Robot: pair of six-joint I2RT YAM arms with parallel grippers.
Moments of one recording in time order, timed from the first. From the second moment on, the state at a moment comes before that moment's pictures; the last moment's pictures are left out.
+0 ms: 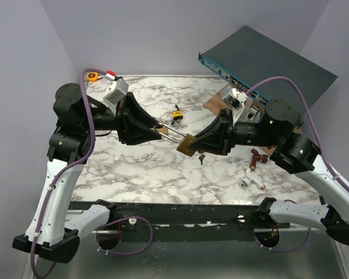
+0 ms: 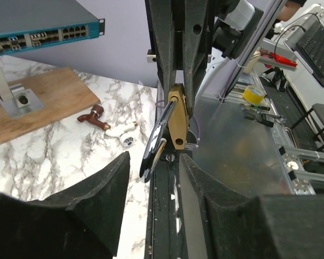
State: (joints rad) left arm -0.28 1.00 1.43 -0.33 1.30 -0.32; right arm 0.89 1.04 1.39 -0.37 -0.57 0.30
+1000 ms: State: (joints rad) left arm -0.36 0.97 1.43 -0.20 1.23 -0.51; right arm 0.89 1.00 1.38 -0.21 -0.56 0.25
